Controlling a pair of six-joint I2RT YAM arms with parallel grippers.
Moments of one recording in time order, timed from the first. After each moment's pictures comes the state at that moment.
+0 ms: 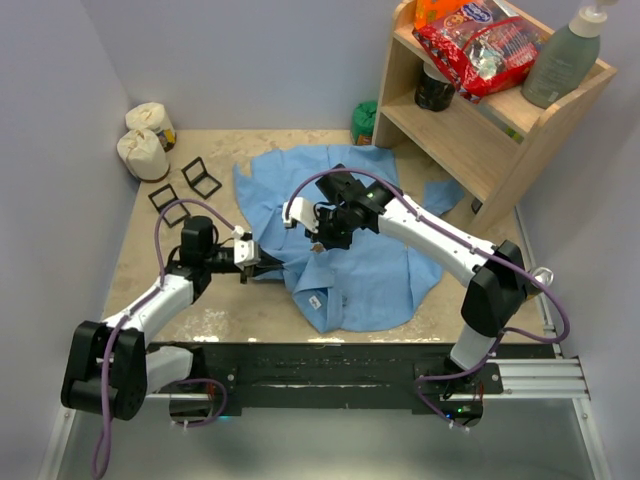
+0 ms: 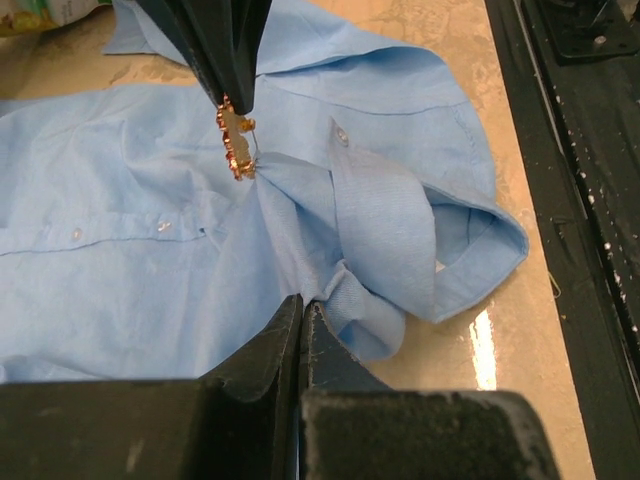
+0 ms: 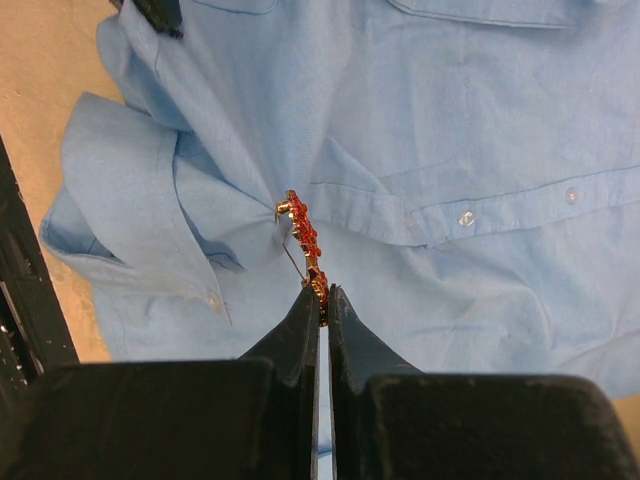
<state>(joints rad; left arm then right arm) -0.19 1.16 0.48 0.18 1.21 0.64 0.78 1.73 1.57 -0.89 -0.23 -0.66</state>
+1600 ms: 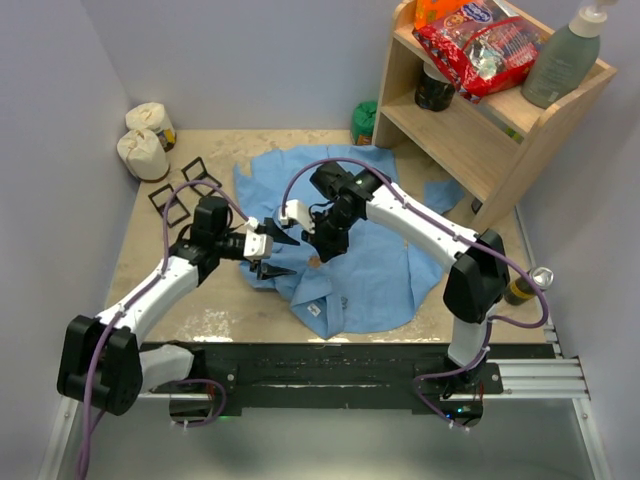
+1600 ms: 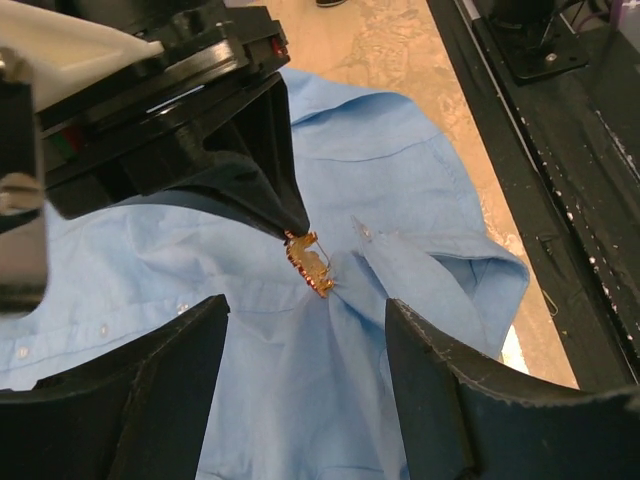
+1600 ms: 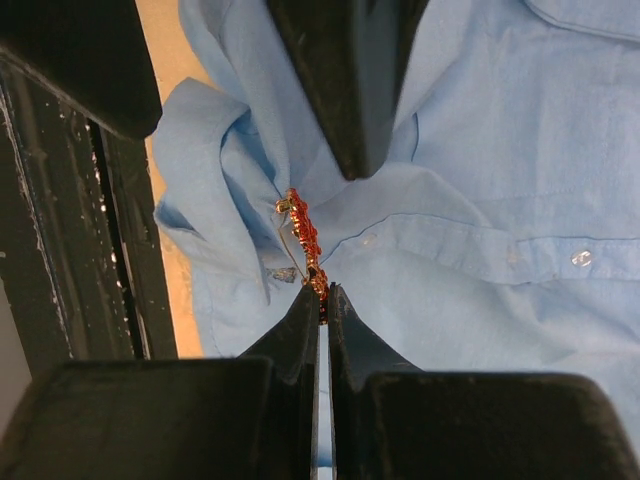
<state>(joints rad) -0.29 1.19 0.71 -0.09 1.22 0.81 0.76 1.86 1.73 -1.12 -0.44 -0.68</state>
